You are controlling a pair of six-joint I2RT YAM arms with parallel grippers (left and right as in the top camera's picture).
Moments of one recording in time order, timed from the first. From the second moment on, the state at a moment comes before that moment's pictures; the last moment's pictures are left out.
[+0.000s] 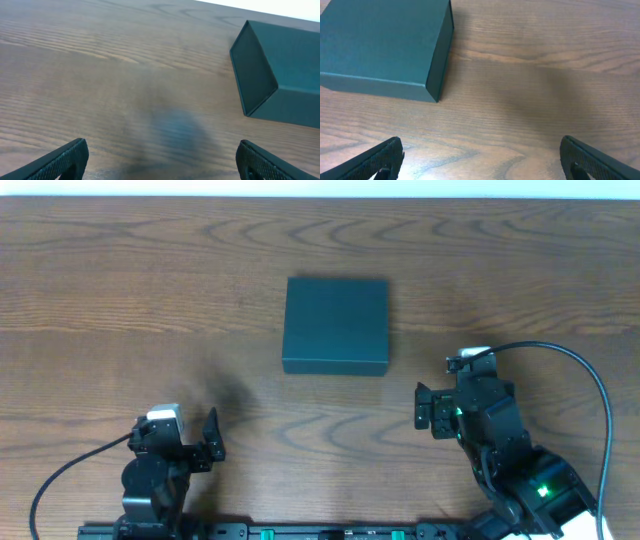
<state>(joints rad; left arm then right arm) -0.06 0.01 0.22 -0.66 -0.02 -0.18 0.52 0.78 0.79 -0.80 0.34 0.30</state>
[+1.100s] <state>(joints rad) -0.06 0.01 0.16 -0.64 -0.02 -0.18 0.52 0.78 0.79 -0.80 0.34 0.30</state>
